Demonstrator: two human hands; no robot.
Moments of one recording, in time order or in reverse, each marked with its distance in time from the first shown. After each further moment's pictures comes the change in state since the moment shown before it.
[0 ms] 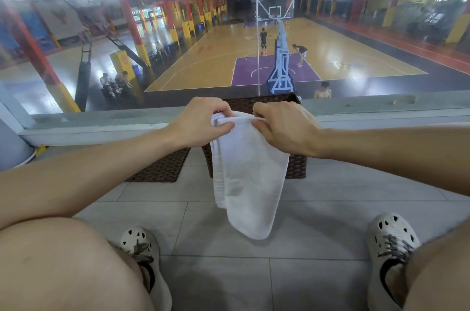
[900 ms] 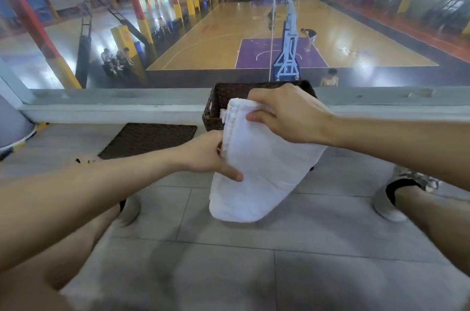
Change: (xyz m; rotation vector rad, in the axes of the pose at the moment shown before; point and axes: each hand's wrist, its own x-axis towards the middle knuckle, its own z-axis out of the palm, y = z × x) left_hand -0.054 -0.029 0.043 -0.440 -0.527 -0.263; right_hand 0.022 -0.026 -0.008 0.180 -0.091 -0.108
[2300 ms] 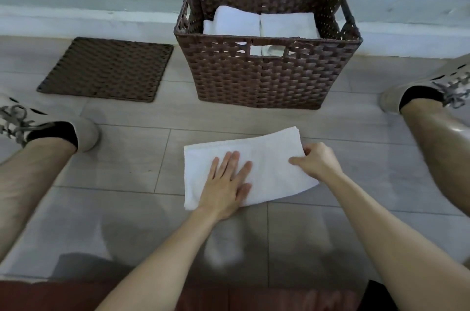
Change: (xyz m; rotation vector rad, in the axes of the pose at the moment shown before) left_hand 0.032 -0.197 0.311 0.515 0.177 -0.127; right_hand -0.147 0.137 0.265 0.346 -0.392 1.196
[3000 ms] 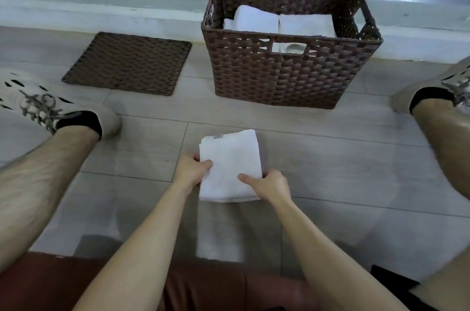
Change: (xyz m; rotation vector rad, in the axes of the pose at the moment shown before) left_hand -0.017 -0.086 -0.076 -0.985 0.028 -1.016; right_hand -0.073 -0.058 0.138 0.217 -0.173 0.129
